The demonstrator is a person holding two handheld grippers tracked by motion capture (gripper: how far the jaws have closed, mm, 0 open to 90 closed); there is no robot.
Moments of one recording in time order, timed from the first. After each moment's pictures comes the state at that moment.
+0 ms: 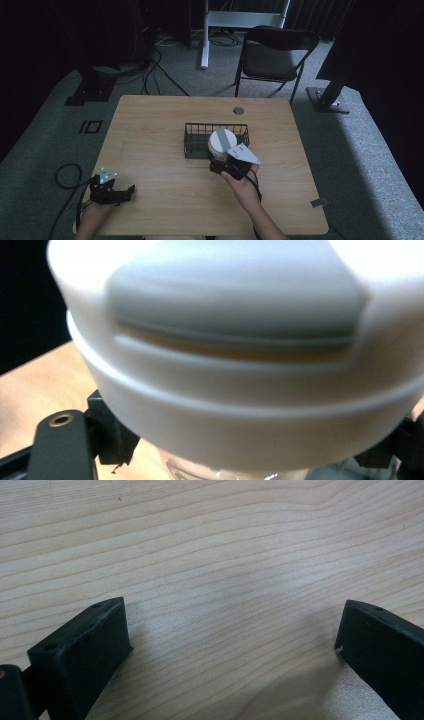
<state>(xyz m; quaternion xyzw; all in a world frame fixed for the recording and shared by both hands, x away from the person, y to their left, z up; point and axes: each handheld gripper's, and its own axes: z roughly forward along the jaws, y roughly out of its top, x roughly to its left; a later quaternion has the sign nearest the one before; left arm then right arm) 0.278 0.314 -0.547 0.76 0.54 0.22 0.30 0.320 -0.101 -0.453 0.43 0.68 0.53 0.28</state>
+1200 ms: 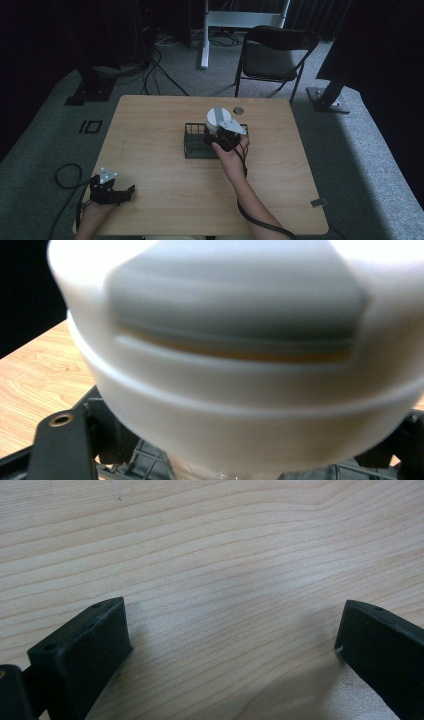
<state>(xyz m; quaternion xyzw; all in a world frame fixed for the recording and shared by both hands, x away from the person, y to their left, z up) 0.278 0.314 -0.547 0.76 0.54 0.22 0.30 0.400 -0.075 -0.453 0.50 0.66 0.48 0.30</state>
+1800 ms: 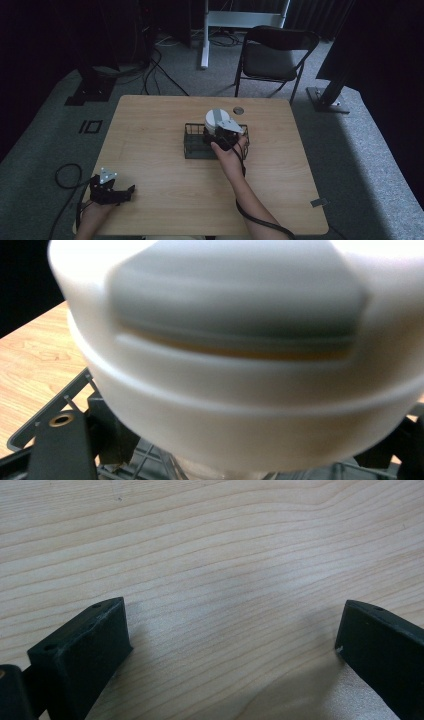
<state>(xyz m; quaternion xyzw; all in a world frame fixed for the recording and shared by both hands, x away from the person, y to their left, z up) 0.278 0.314 -0.547 0.76 0.54 0.22 0.30 0.409 -0.072 -0.463 0.50 0.67 0.46 0.29</state>
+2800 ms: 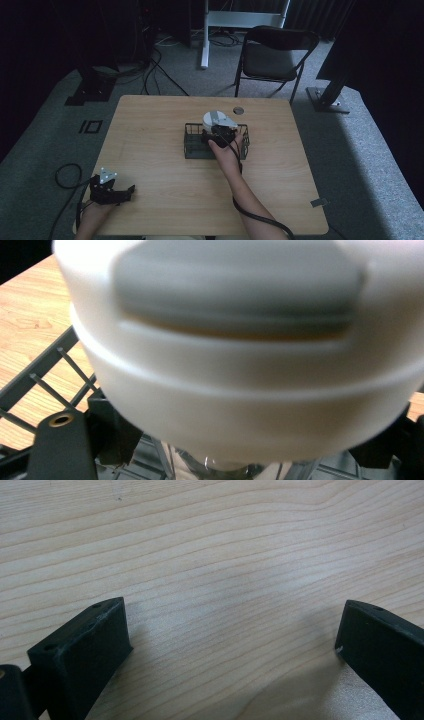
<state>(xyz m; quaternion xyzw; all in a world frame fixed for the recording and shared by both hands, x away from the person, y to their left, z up) 0.278 0.314 -0.547 0.76 0.54 0.22 0.30 0.425 -0.064 -0.470 0.52 0.70 0.40 0.27</state>
